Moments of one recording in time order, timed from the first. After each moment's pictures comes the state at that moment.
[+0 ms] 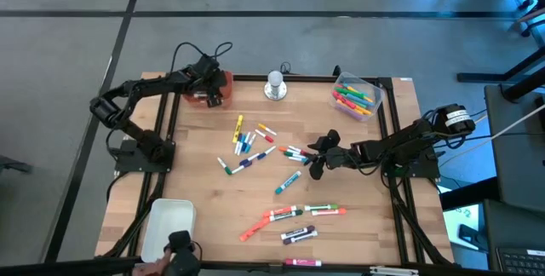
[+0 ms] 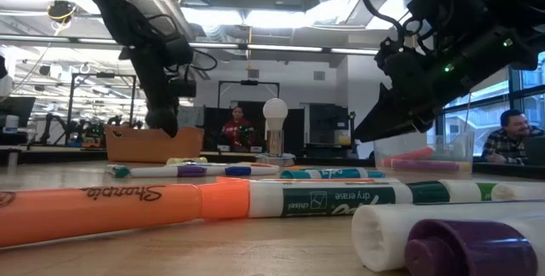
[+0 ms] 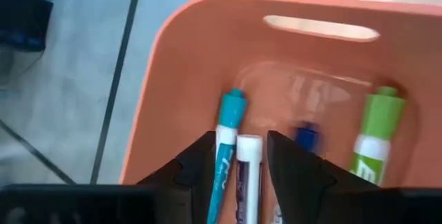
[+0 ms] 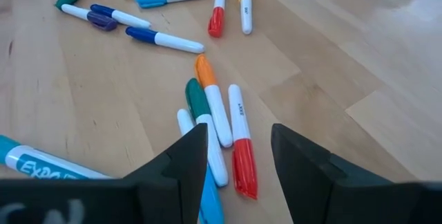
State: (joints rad) left arm 0.91 1.50 0.79 -0.23 -0.17 0.70; right arm 0.19 1.44 0.43 0.36 0.53 0.49
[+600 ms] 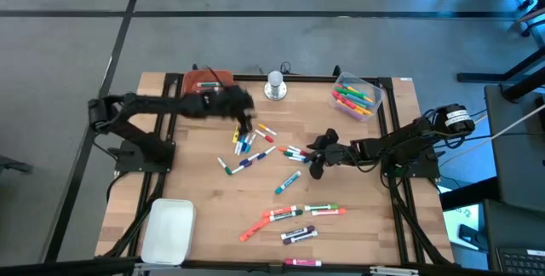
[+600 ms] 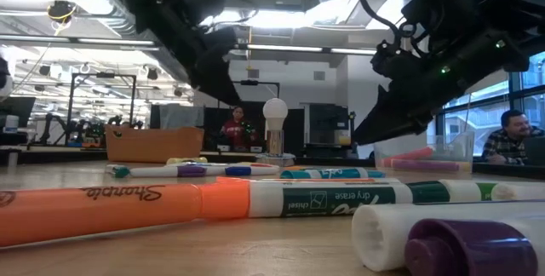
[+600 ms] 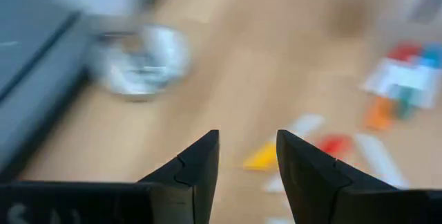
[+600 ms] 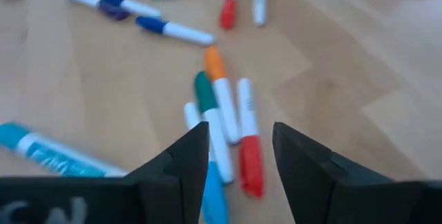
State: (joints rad) left arm 0.37 1.43 0.82 -0.12 -0.05 0.00; right arm 0.15 1.44 0.43 0.37 0.44 0.45
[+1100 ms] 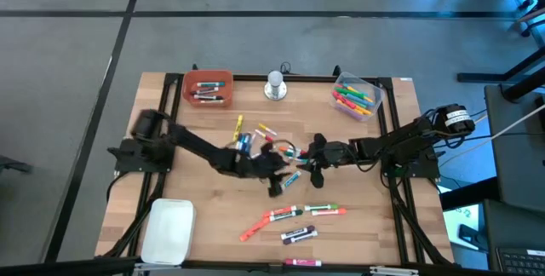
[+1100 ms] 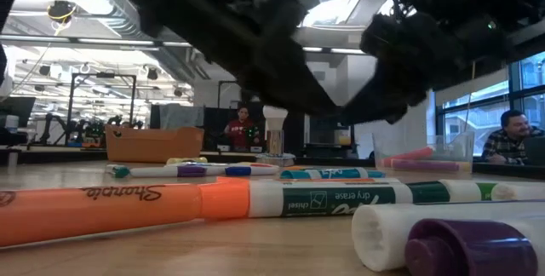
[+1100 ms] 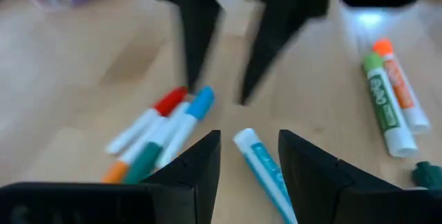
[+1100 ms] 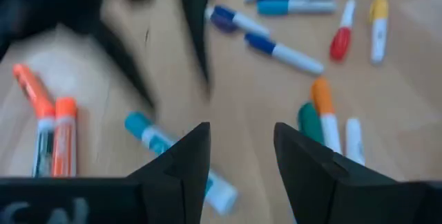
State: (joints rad) left arm -0.22 1.89 1.01 0.32 -0.37 -0.28; right arm 0.15 1.44 0.50 0.42 0.17 0.32
